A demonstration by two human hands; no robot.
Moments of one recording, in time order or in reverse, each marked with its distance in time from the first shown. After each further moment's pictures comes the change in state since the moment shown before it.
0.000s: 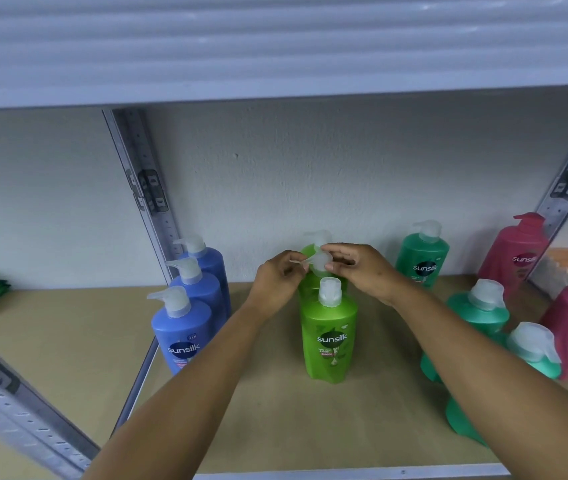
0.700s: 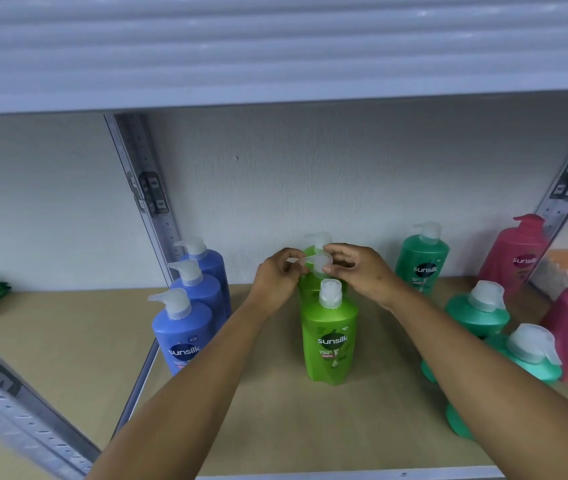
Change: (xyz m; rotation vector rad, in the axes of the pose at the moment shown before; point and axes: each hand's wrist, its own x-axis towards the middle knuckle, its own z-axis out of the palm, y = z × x) left_hand 0.004 0.007 -0.002 0.006 0.018 -0.058; right_hand -0.004 -0.003 0.004 0.012 0.058 0.000
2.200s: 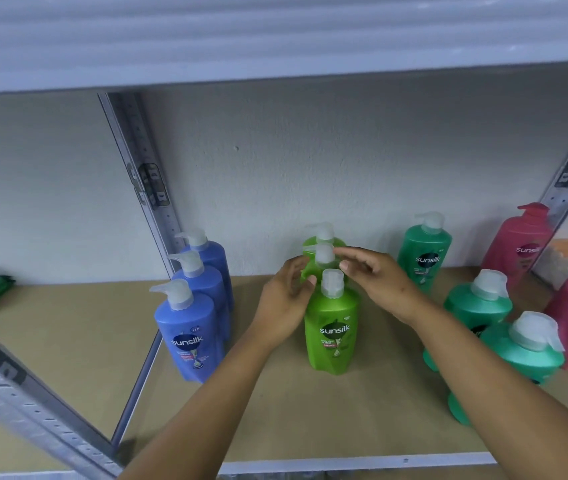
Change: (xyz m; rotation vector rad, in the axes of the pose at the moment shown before) left_hand -0.057 0.001 0.013 0.077 0.025 0.151; right_hand -0.045 -0.005 -0.002 0.092 -0.004 -0.028
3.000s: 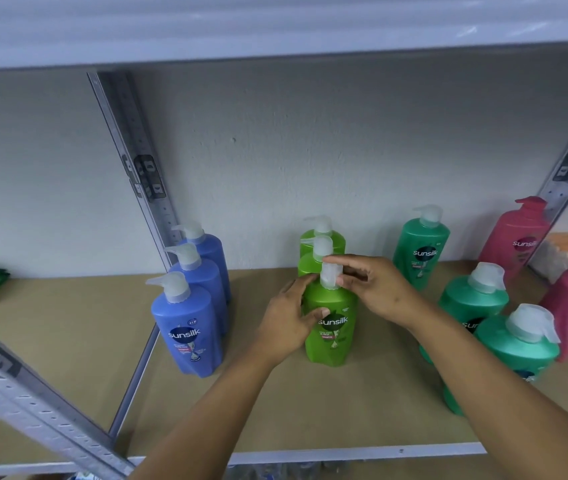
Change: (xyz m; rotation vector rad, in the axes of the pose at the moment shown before) left_hand -0.022 -0.018 0.012 0.212 -0.146 0.043; right_hand -0.015 -0.003 0.007 -0.048 -0.063 -0.055
